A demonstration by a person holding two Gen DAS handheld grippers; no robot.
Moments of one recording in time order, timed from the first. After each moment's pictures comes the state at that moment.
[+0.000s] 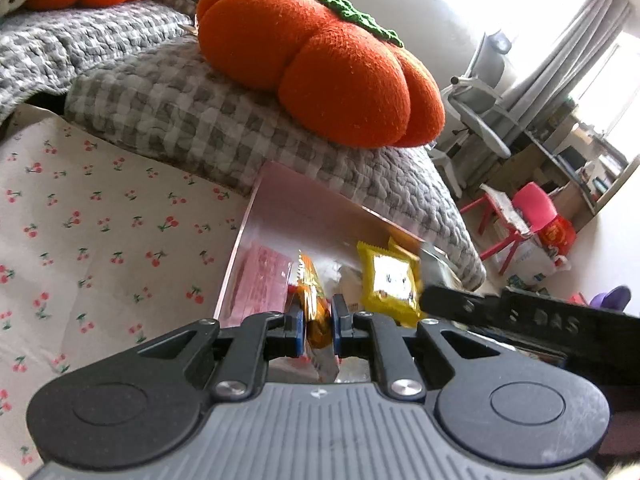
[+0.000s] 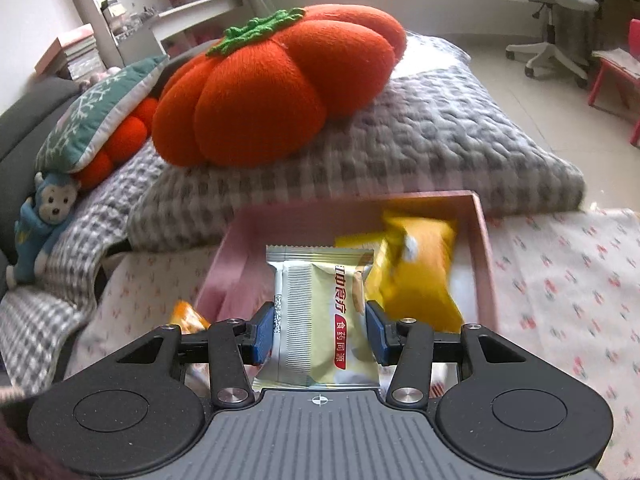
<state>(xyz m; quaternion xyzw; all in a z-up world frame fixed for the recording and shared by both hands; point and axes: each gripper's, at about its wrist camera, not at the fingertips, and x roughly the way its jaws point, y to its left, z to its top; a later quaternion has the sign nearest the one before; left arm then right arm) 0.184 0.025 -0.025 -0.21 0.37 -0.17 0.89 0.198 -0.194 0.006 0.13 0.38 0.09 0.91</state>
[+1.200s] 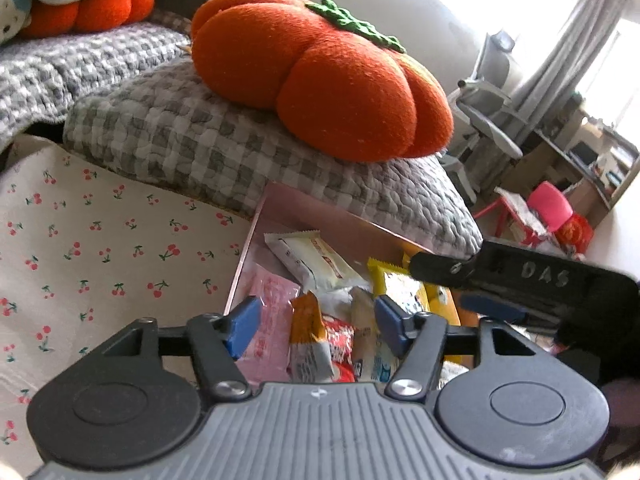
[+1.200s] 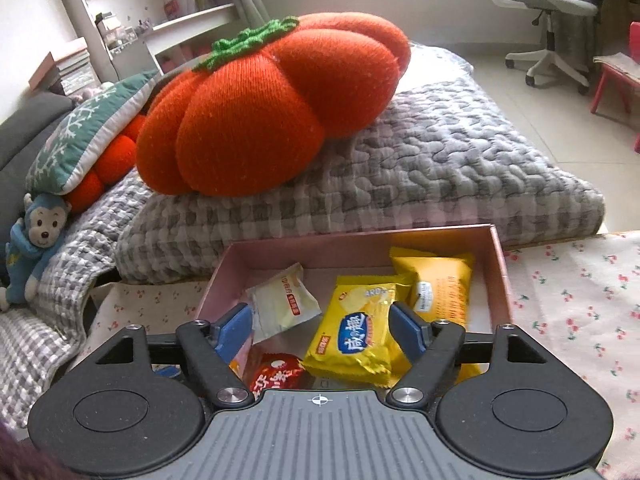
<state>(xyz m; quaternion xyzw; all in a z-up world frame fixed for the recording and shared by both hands) 0.190 0.014 -0.019 -0.16 0.36 -0.14 0.91 0.225 -0.196 0.005 0.14 0.37 0.08 0.91</state>
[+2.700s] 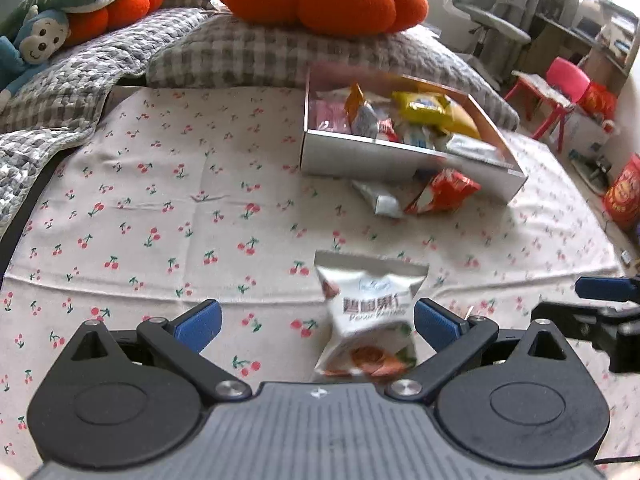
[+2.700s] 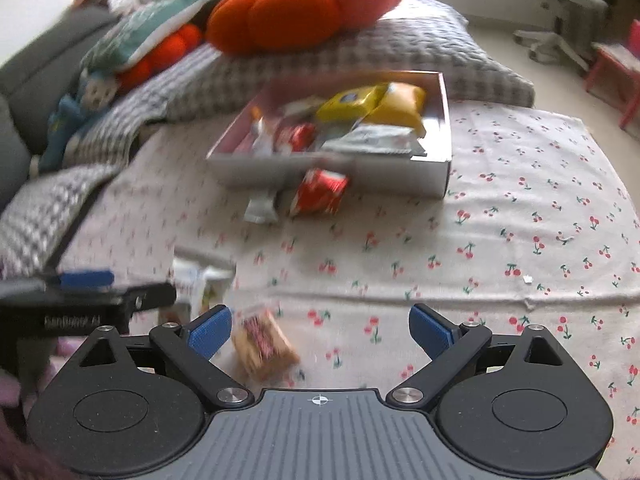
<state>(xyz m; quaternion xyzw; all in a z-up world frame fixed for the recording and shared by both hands) 0.042 0.039 -0.044 0.00 0.43 -0.11 0.89 0.010 -0.193 -0.029 0.07 0.43 0.11 0.89</state>
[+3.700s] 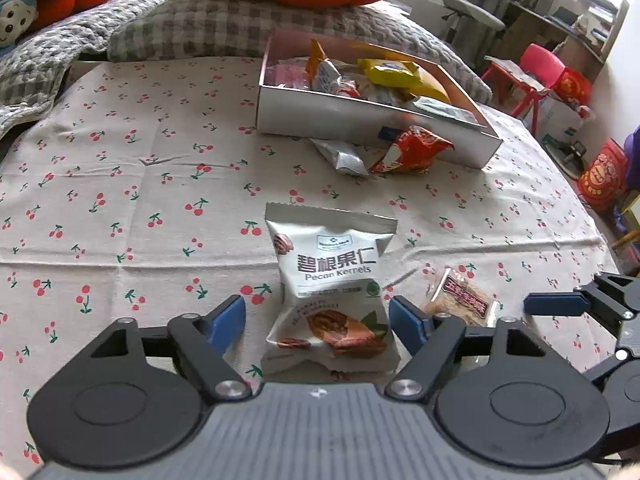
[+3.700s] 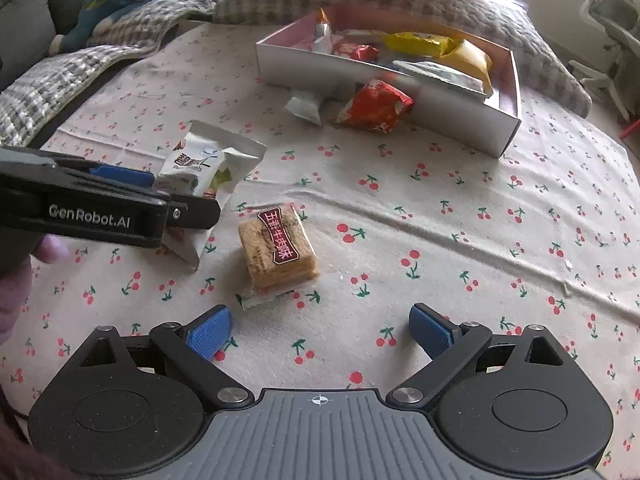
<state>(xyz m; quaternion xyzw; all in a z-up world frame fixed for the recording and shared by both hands) 0.032 0.026 -0.069 -0.02 0.44 -0.16 0.88 -0.004 -0.157 -0.074 -0.06 0.47 0.15 0.87</state>
